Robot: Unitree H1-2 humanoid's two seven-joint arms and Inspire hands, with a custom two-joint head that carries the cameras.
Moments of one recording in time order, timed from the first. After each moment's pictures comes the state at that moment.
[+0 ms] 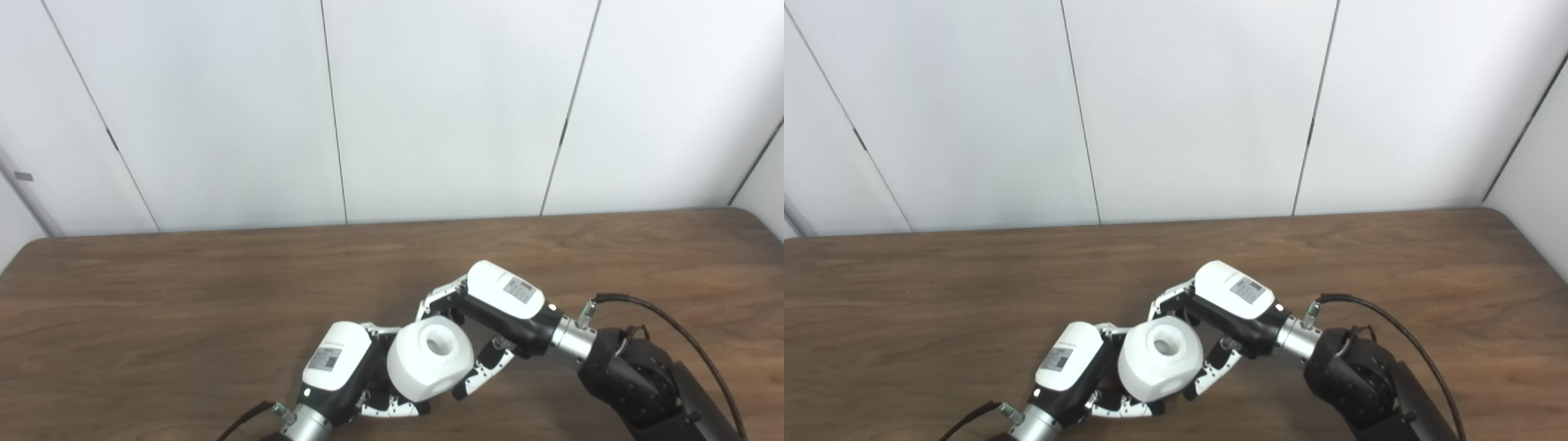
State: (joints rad) left arm -0.16 0.16 -0.40 0.06 0.79 -0.24 0.09; right arm -0.36 -0.39 0.27 -0.11 -0.50 -0.39 0.38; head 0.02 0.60
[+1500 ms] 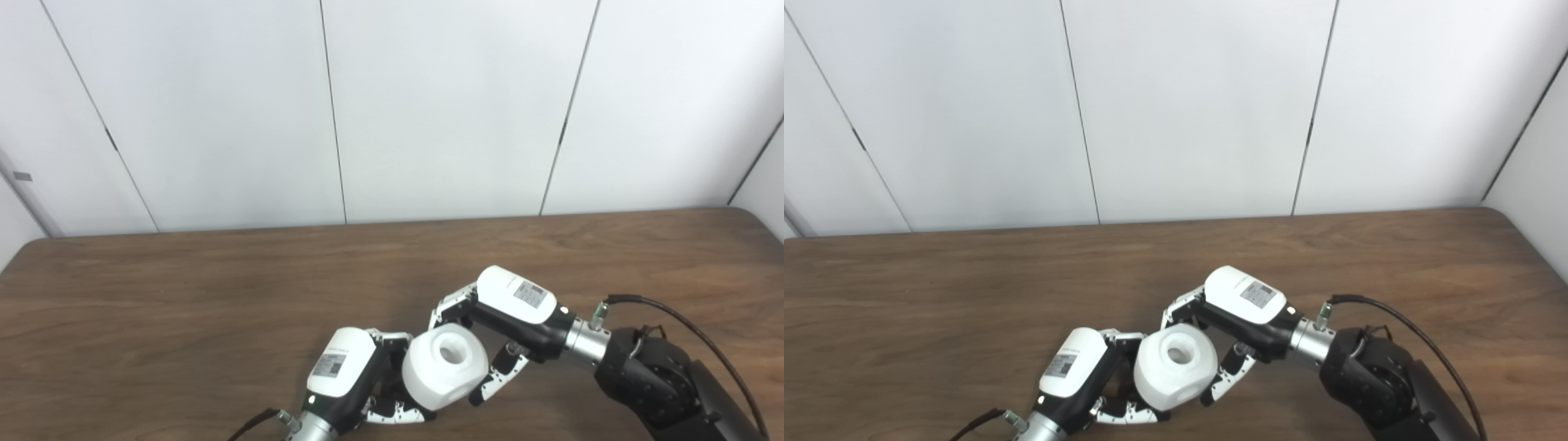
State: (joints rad) left arm -0.13 0.14 -0.41 0.02 0.79 -0.22 0.08; right arm -0.36 -0.45 0.28 -0.13 -0.49 -0.39 0.41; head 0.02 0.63
